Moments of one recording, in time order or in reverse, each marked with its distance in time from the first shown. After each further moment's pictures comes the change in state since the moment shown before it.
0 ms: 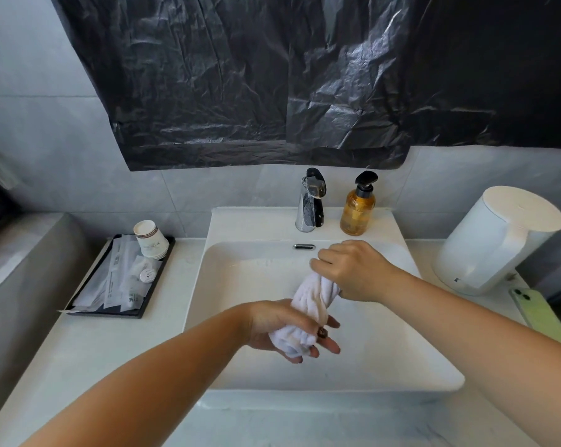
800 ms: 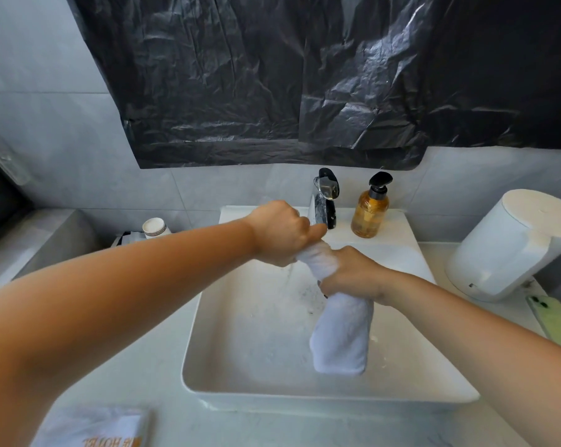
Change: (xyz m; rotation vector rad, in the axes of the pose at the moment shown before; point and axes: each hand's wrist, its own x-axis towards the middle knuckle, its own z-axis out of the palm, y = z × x) left_hand -0.028 0.105 -0.045 2.364 0.755 0.551; right_hand 0.024 -0.017 -0.015 1.210 -0.343 0.880
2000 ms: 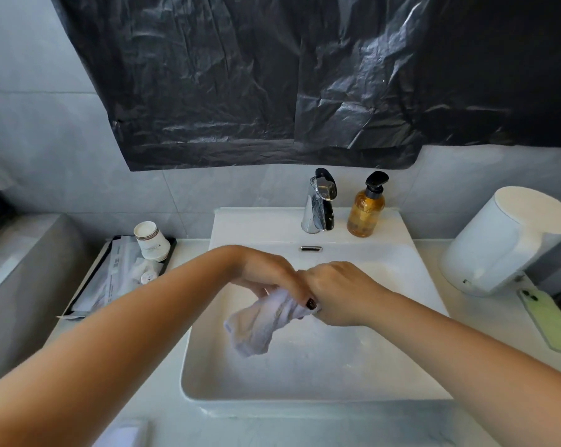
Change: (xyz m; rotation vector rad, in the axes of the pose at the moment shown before) left_hand -0.024 0.020 0.004 -1.658 -0.920 -0.464; right_hand -0.015 -0.012 0.025 -0.904 0.065 -0.516
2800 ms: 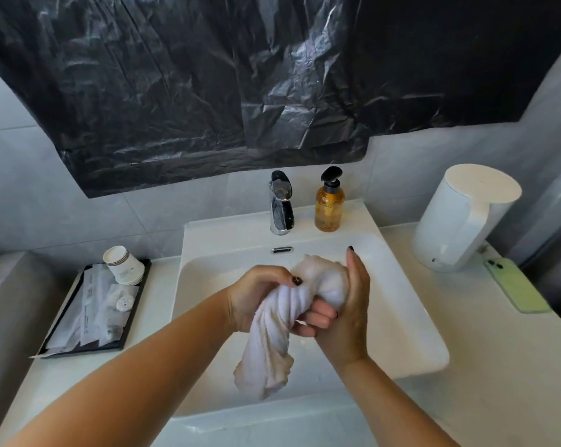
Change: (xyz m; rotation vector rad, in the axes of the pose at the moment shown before) left_hand 0.025 0.016 0.058 -0.695 -0.266 0.415; right_hand -0.051 -0.012 0.086 0.956 1.131 0.534
